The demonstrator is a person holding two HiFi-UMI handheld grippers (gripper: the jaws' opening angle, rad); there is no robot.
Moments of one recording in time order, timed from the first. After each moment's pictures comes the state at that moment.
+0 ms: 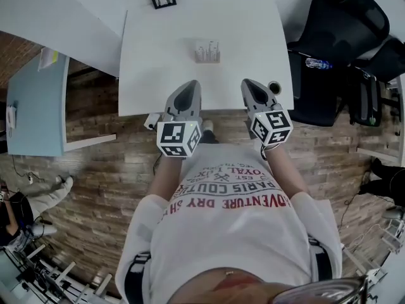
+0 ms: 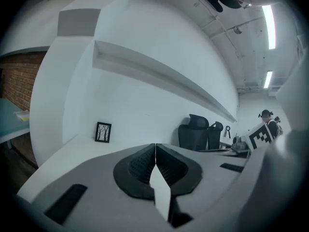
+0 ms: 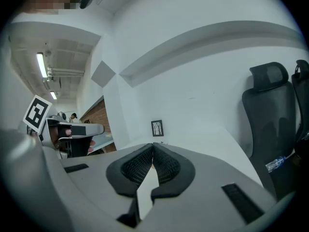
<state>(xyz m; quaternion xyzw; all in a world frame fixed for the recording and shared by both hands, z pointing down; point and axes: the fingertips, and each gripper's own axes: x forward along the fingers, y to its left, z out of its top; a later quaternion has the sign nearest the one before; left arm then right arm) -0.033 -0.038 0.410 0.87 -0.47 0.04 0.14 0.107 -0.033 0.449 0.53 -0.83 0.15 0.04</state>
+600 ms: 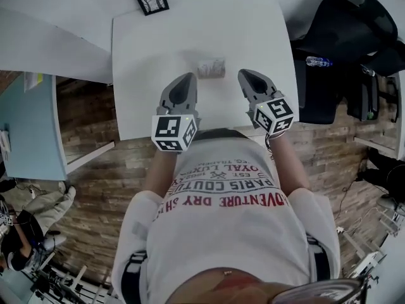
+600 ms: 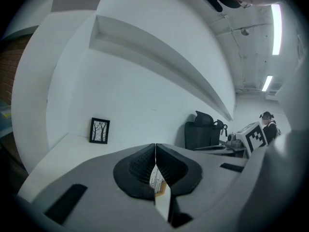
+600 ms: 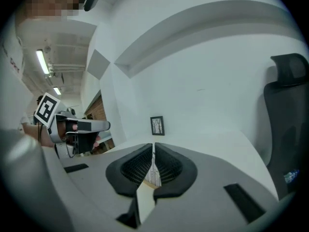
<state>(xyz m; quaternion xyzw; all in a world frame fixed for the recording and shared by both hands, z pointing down) -0.045 -0.171 0.440 0.88 -0.44 0.06 0.16 0.091 -0.160 0.476 0.50 -0.85 0.16 0.07</state>
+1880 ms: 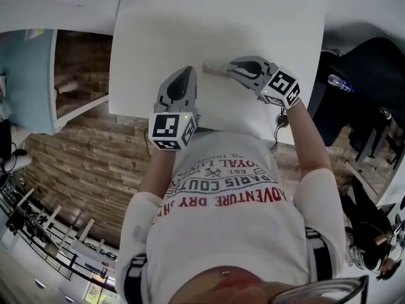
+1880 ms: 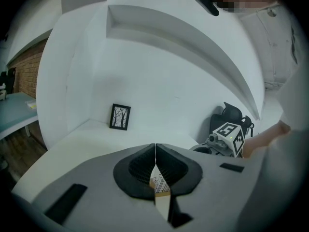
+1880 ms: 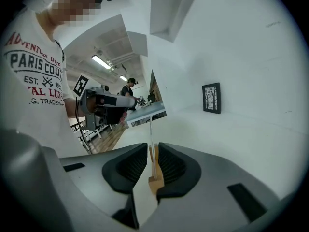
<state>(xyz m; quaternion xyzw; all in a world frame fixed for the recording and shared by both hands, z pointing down) -0.044 -0.212 0.490 0.80 -0.55 0.11 0.22 0.045 -0.215 0.562 0.07 -0.97 0.17 0.17</state>
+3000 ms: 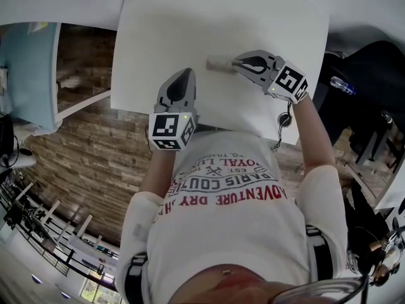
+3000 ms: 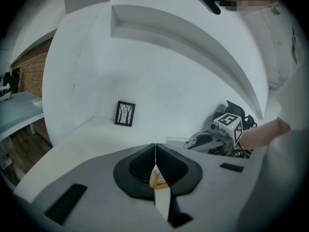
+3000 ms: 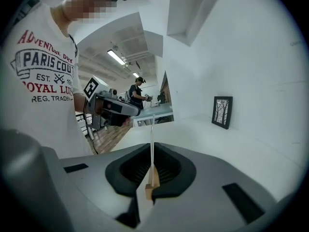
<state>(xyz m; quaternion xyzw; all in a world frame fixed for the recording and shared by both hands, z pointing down) -0.061 -0.197 0.502 0.78 -0.56 0.12 0.23 0.040 -0.219 0.545 0.02 -0.98 0.09 0.18</state>
